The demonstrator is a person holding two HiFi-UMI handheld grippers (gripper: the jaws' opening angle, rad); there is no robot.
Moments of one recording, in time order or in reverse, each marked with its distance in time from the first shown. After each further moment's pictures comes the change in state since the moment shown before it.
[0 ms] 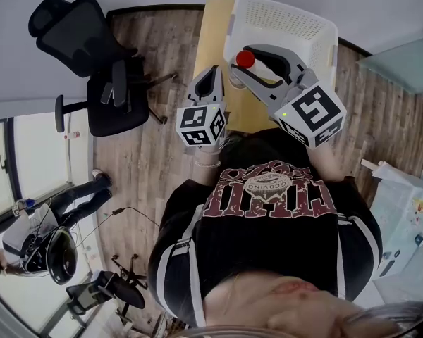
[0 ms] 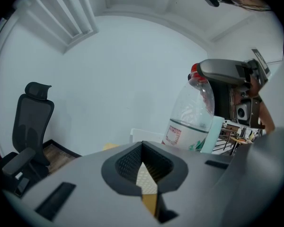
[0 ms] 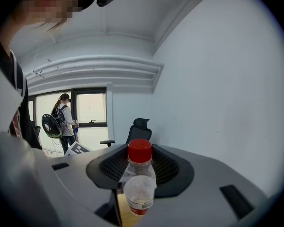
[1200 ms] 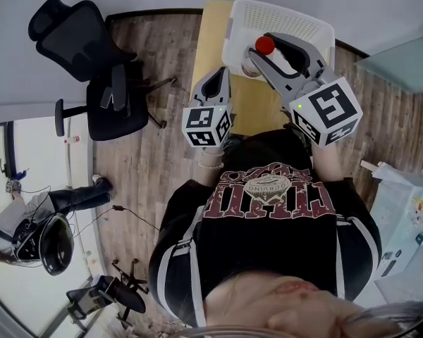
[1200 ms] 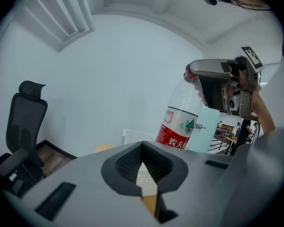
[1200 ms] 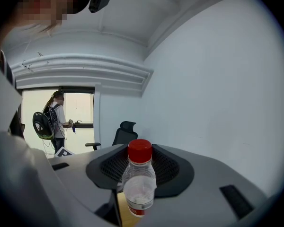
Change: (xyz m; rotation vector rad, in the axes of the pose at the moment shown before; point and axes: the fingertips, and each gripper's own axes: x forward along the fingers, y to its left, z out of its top) left arm 0.010 -0.023 0.002 0.009 0.002 -0.056; right arm -0.027 -0.042 0.018 -0.003 -0.027 -0.172
